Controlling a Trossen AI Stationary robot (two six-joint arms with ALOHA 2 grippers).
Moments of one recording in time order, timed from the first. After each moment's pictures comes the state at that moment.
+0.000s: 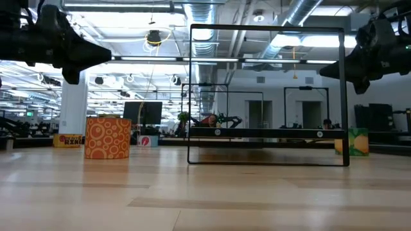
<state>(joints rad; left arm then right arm) -0.06 0.01 0.01 0.07 -0.42 -0.23 0.01 0.01 0.07 -0.15 0.39 0.30</state>
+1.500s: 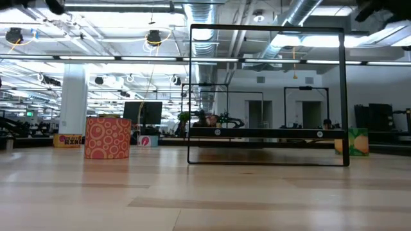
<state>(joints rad) -0.06 0.03 0.24 0.50 -0.41 0.38 0.09 0.14 0.15 0.72 0.28 -0.32</state>
